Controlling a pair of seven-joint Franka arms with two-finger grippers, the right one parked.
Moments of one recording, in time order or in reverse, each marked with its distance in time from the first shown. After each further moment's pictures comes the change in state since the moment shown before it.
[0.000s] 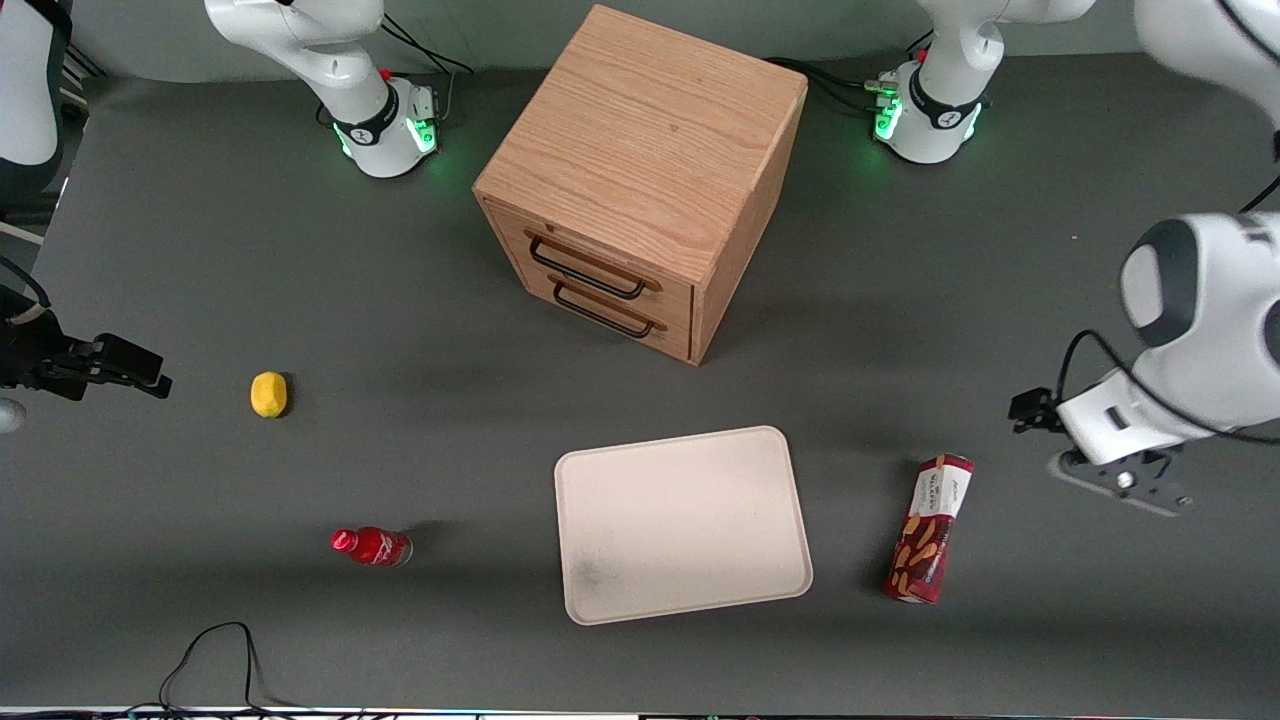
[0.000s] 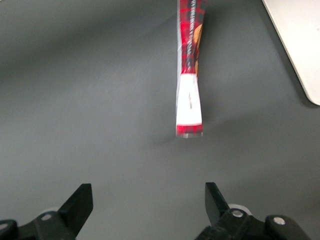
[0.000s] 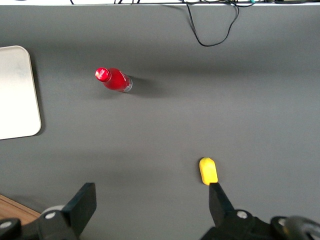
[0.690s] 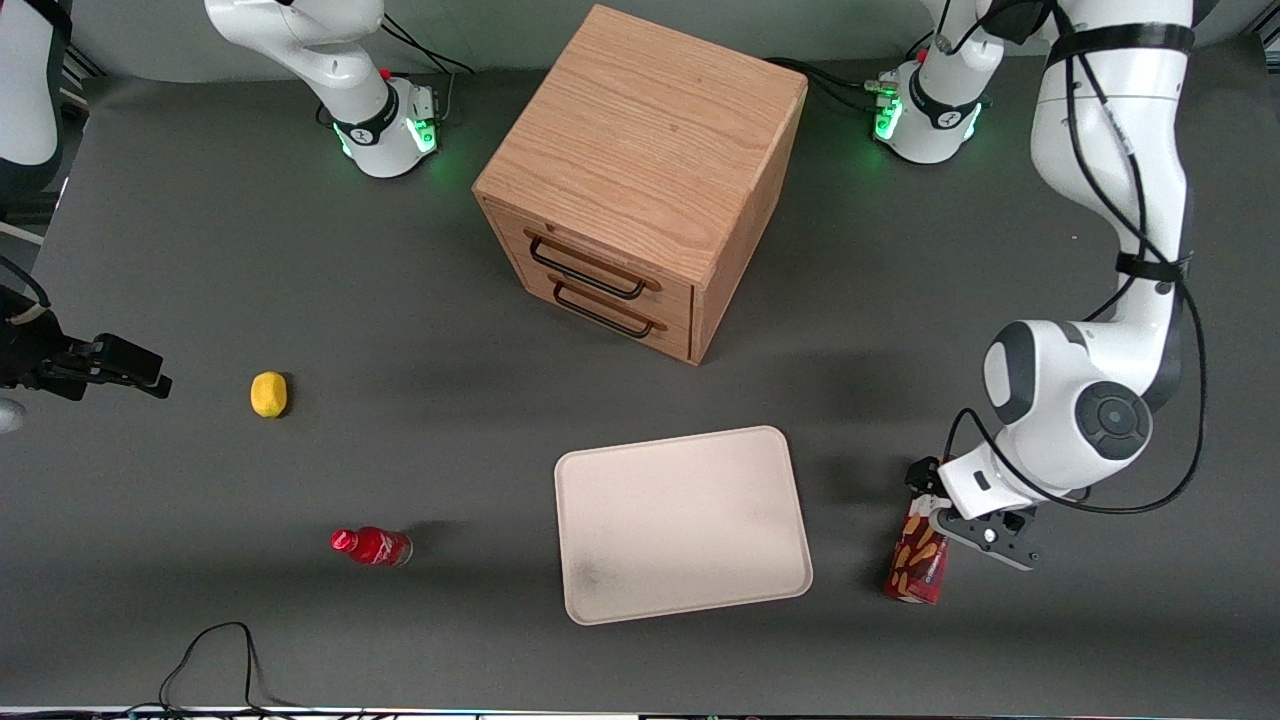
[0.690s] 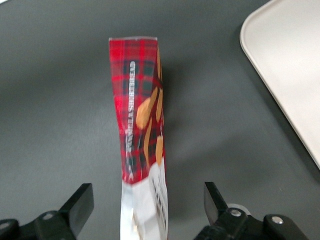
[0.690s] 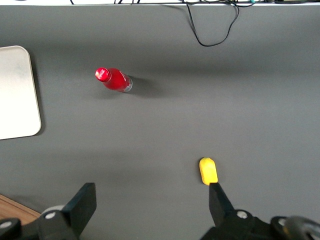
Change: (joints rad) arm -0.074 0.238 -0.001 0.012 -0.168 0.367 0.030
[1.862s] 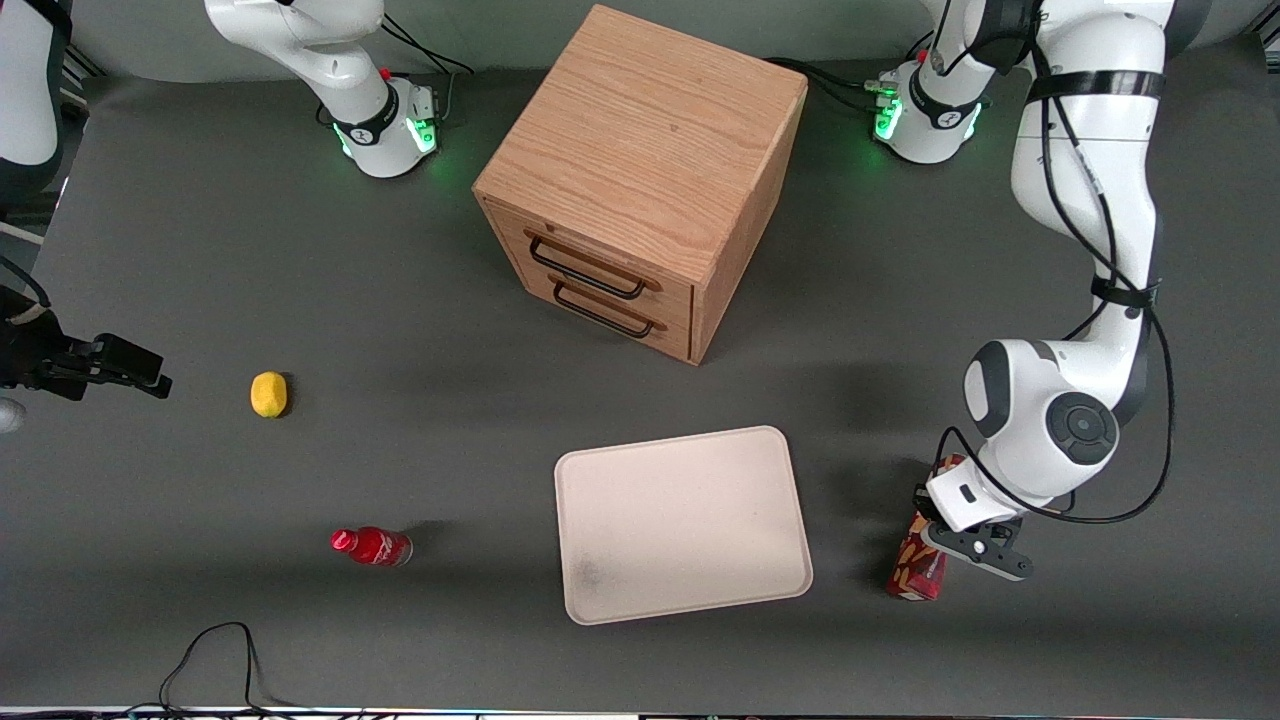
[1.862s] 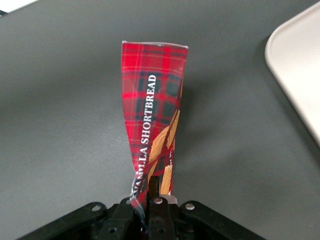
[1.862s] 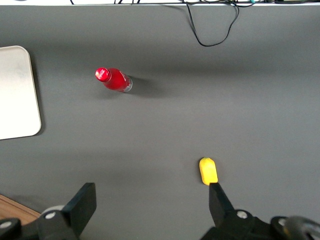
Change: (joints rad) arm -0.006 0.039 0.015 0.025 -0.009 0.052 -0.041
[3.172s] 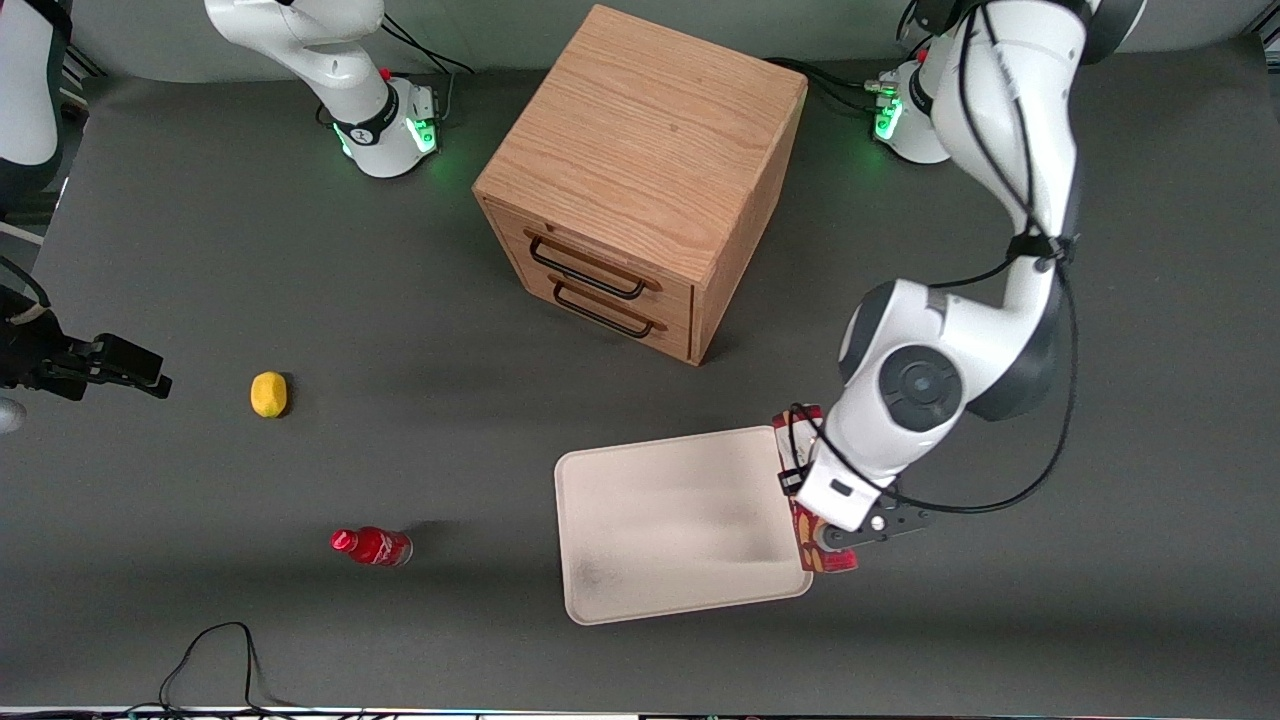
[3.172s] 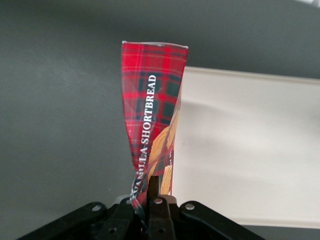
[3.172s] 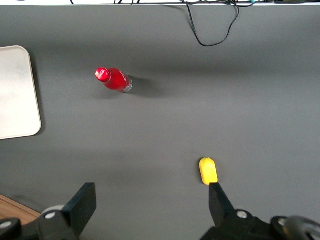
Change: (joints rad) arm -0.205 0.051 -0.073 0.316 0.136 -0.364 -0.965
